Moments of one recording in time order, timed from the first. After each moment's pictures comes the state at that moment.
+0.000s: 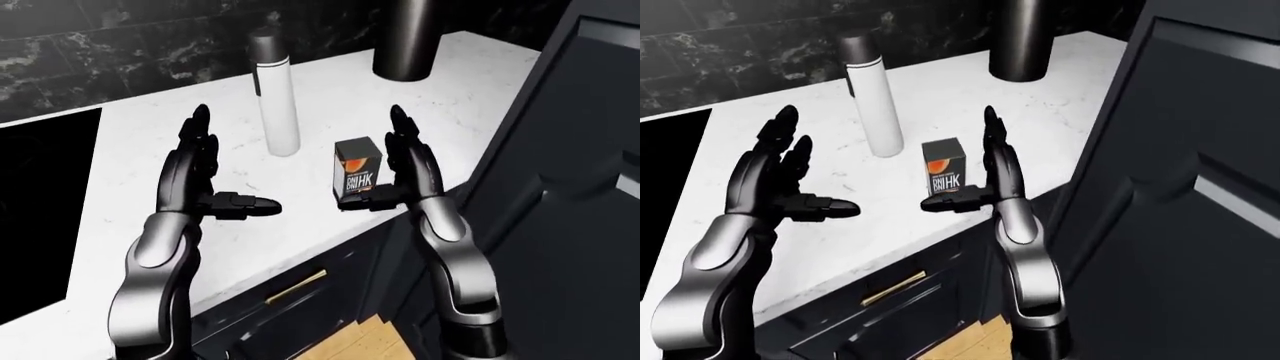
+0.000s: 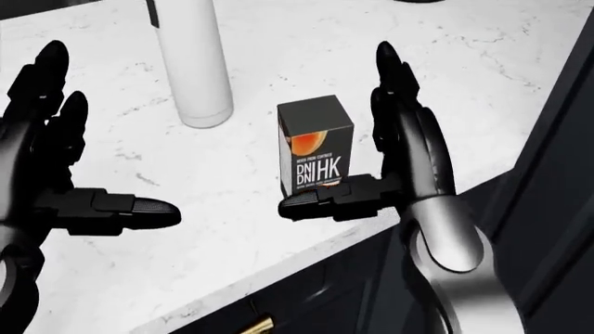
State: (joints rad) left arm -0.36 0.18 0.18 -0.52 -0.06 0.78 -0.07; right arm -0.43 0.00 0.02 -0.26 -0.03 0.58 -0.02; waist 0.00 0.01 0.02
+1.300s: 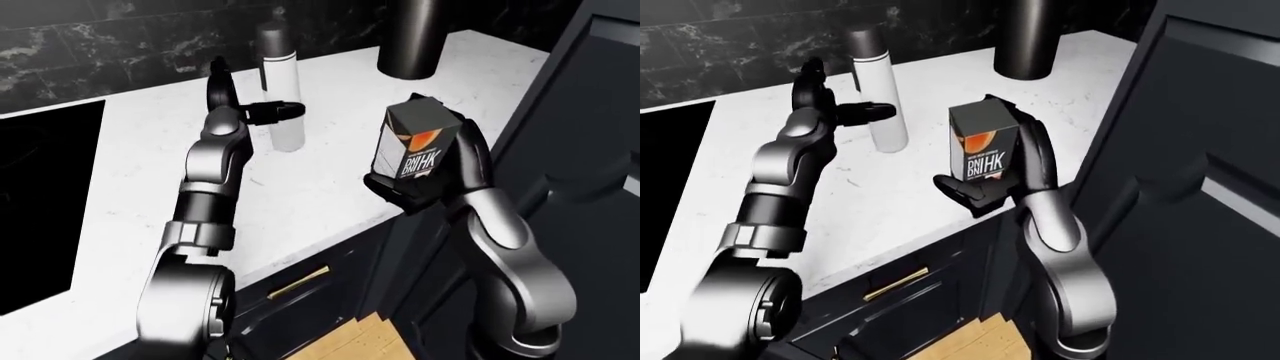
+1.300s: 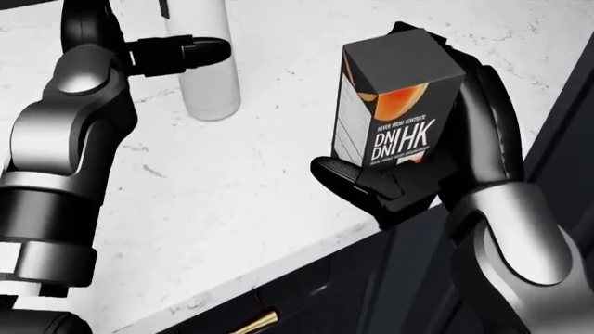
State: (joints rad) left arm -1.10 0.19 0.12 0.64 -0.13 0.46 0.30; right arm -0.49 -0.07 -0.05 -0.65 0.15 0.91 -0.07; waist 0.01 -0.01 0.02
